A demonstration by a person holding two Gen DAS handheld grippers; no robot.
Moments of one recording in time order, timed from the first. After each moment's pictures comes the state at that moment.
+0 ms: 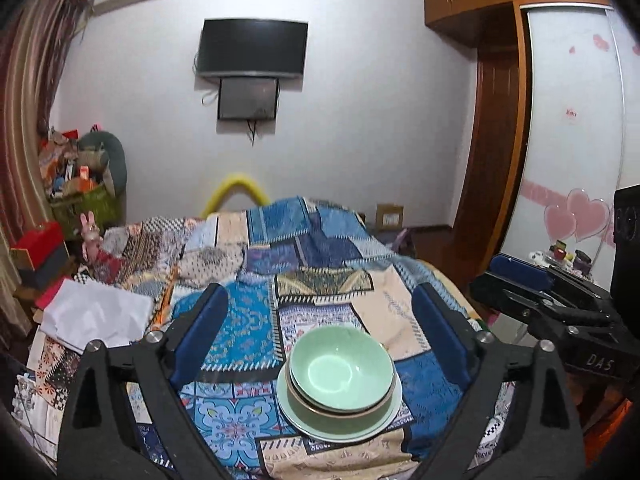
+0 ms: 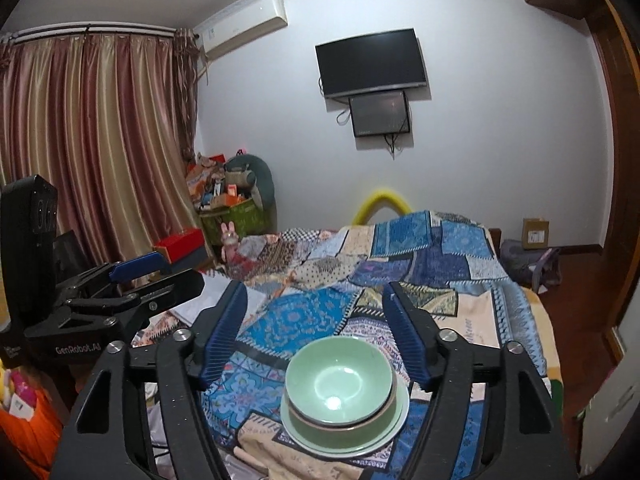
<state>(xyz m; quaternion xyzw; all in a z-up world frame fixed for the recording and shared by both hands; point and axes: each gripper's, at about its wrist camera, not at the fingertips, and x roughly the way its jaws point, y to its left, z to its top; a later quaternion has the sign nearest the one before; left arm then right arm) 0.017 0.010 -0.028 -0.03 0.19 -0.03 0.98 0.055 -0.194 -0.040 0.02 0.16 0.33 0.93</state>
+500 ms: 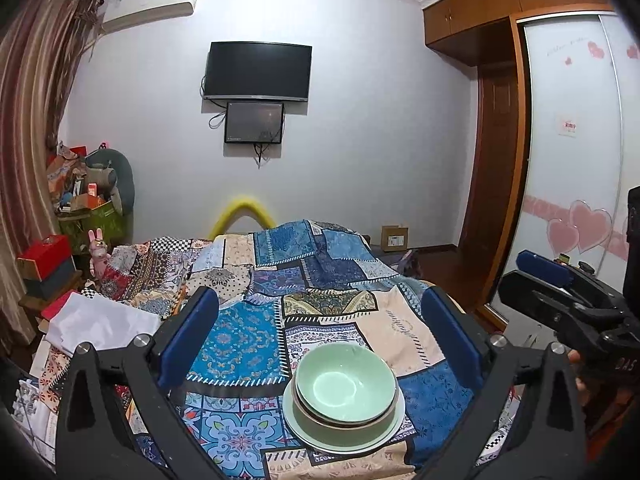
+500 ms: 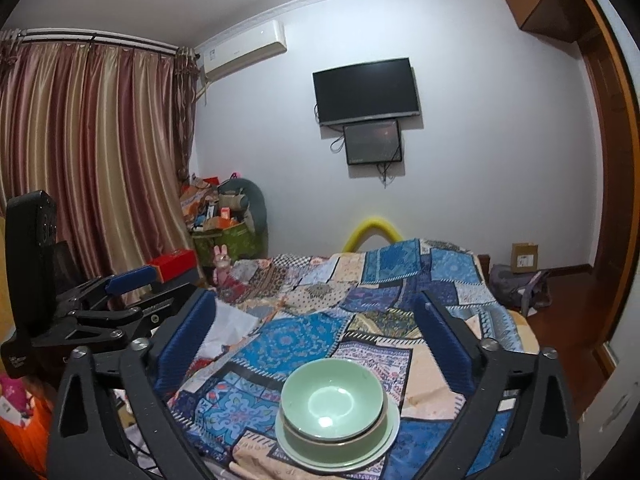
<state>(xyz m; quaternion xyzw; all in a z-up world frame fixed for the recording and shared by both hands) -0.001 0.012 -0.024 -0.03 0.15 -0.02 0.99 0.039 -0.196 -0.032 0.02 0.11 0.31 0.95</state>
